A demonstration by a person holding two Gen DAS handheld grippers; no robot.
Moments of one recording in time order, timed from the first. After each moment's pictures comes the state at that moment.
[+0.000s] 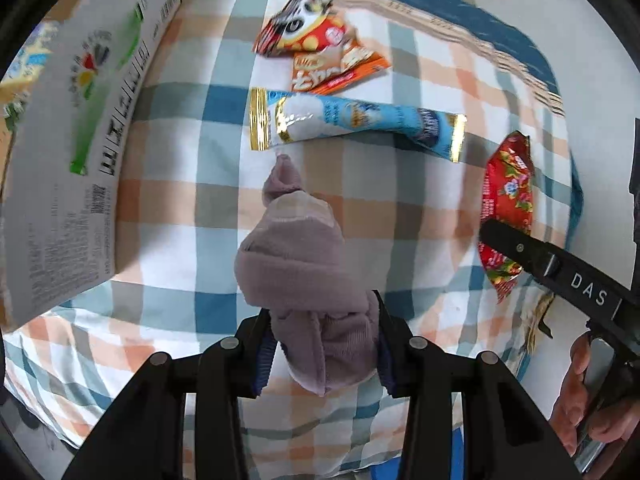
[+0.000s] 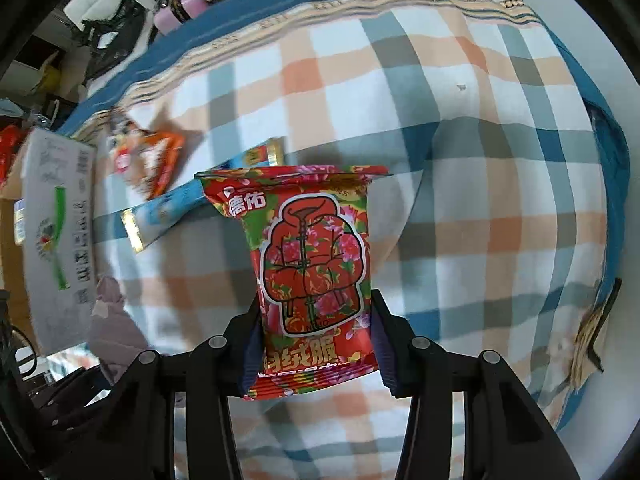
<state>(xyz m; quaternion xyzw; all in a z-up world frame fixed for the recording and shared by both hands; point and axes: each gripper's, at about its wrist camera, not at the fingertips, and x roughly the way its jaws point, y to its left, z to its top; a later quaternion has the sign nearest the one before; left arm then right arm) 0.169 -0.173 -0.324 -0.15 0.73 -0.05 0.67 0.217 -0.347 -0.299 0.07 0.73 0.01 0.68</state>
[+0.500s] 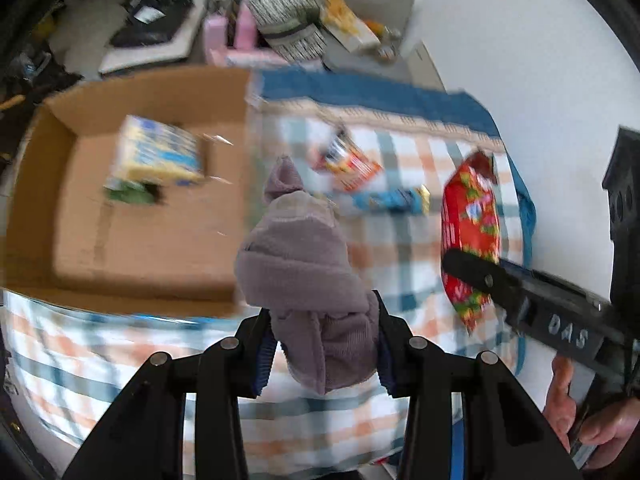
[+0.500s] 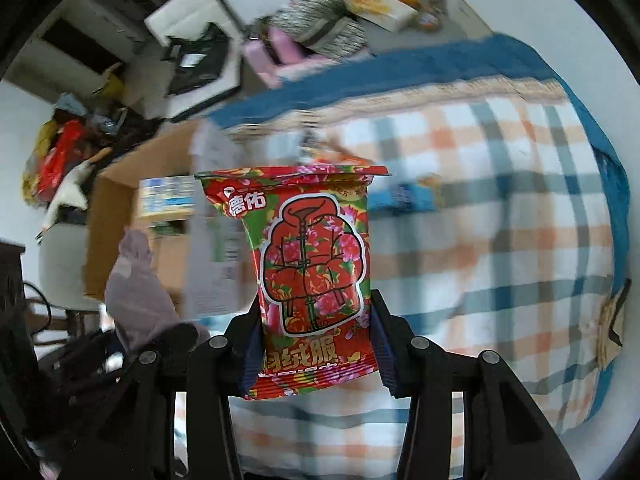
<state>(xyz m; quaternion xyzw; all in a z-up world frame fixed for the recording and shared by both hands) 0.148 -0.060 -0.188 -0.12 0.63 -0.08 0.76 0.177 -0.249 -0.162 0.10 0.66 0.10 0.74</state>
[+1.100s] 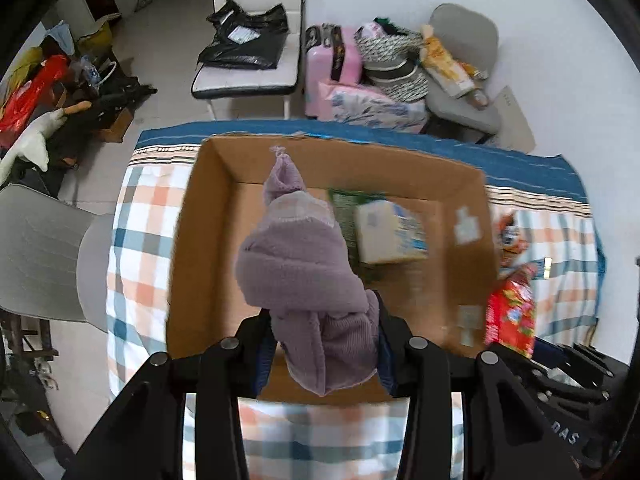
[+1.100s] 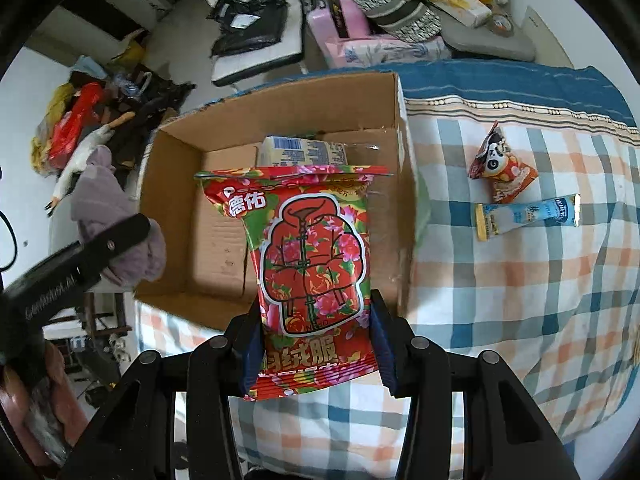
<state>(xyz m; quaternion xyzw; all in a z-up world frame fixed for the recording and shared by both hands) 0.194 0.159 -0.192 -0.07 0.62 0.02 0.78 0.184 -0.032 -0.166 0.07 0.69 0.12 0.71</state>
